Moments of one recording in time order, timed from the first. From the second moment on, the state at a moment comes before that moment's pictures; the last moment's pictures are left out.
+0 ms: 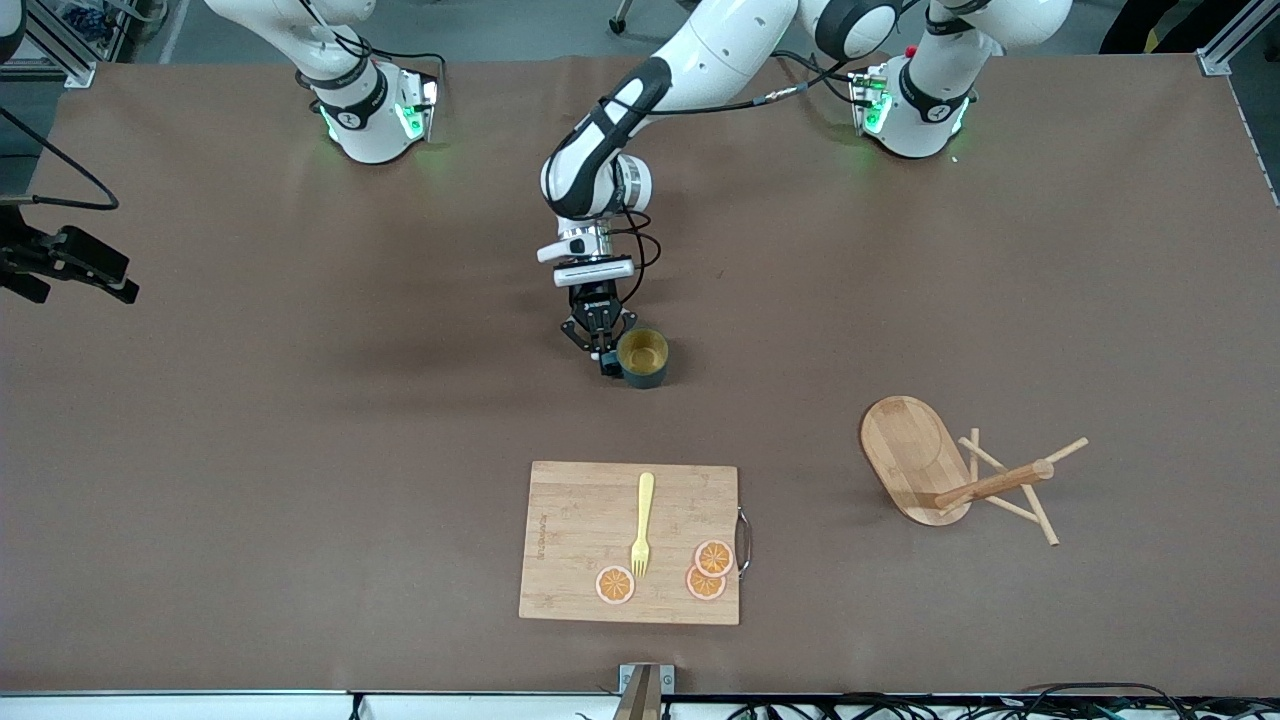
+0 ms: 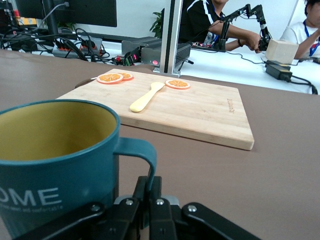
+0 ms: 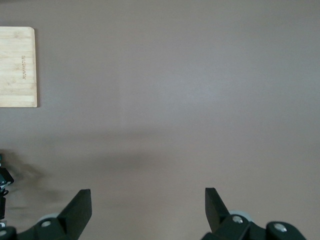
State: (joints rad) left arm -1.17 1.02 0.03 -1.42 1.50 2.05 -2.49; right arm -0.05 0.01 -0.02 -1.58 0.01 1.64 -0.04
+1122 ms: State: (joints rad) left arm -1.00 0.55 0.03 -1.37 0.62 2.13 -2.00; right arm -0.04 0.01 -0.02 -1.58 0.01 1.64 -0.05
